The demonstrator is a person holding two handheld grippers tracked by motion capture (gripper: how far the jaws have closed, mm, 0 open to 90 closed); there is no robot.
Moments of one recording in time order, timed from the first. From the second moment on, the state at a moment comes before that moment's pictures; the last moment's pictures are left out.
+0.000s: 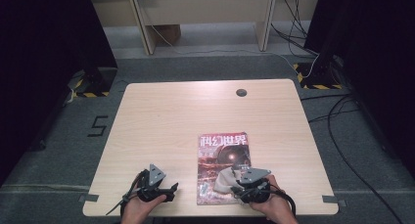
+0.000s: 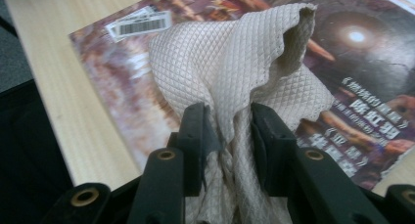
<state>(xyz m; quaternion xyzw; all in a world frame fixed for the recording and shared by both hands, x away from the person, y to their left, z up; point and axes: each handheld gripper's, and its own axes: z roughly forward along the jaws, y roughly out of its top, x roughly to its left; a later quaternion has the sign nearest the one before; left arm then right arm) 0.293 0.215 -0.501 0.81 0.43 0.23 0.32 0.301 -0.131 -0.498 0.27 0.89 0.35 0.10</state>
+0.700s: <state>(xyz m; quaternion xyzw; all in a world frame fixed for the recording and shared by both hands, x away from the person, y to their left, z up) 0.294 0.213 -0.501 0.81 0.43 0.22 0.32 0.285 -0.161 -0.499 0.30 0.88 0.35 0.12</state>
